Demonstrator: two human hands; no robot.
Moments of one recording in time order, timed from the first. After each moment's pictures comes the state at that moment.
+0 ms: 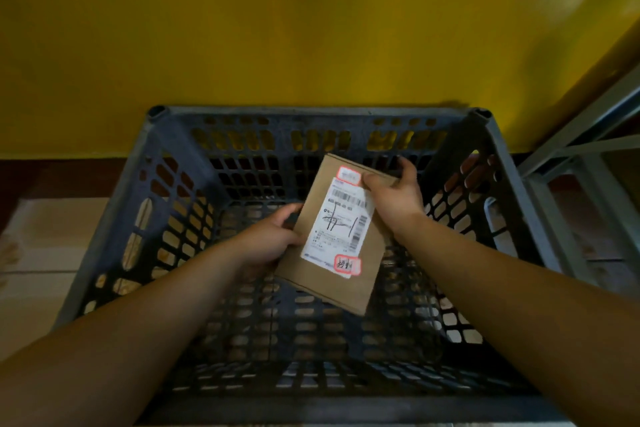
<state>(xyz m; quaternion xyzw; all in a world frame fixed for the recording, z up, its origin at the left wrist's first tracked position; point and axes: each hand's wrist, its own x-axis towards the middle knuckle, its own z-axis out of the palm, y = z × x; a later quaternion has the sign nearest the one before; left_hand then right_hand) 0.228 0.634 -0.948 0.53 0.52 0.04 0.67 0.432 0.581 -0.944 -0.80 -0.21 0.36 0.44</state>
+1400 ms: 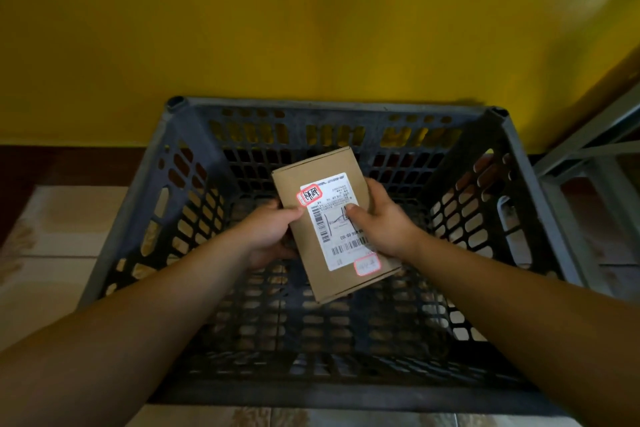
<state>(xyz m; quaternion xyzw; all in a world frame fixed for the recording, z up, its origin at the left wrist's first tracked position) 0.223 0.630 -0.927 0.39 0.58 0.12 0.70 0.405 0.558 -0.947 -0.70 -0.39 0.49 0.34</state>
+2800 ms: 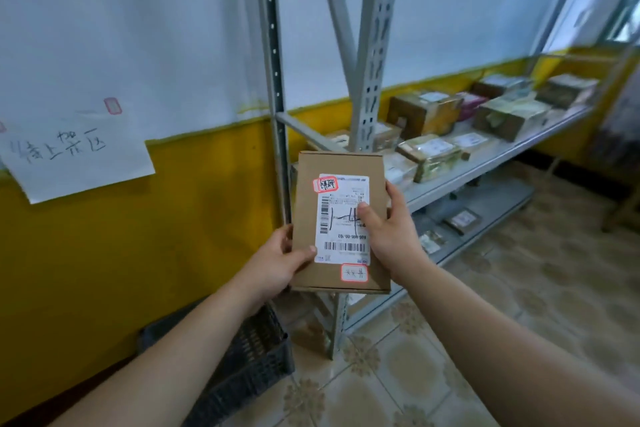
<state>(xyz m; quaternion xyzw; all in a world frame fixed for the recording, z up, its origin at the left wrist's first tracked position) 0.243 0.218 -0.140 0.74 0.28 0.05 0.61 0.366 0.074 -0.130 -0.75 -0.15 0.12 0.63</state>
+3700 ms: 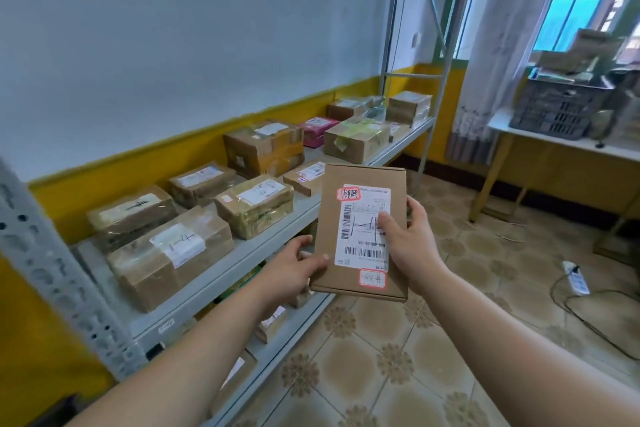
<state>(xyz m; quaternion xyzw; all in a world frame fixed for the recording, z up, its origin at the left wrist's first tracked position) 0.619 -0.065 -0.140 0.79 0.13 -0.05 0.60 0.692 -0.253 -0.128 -0.76 0.02 0.01 0.65</state>
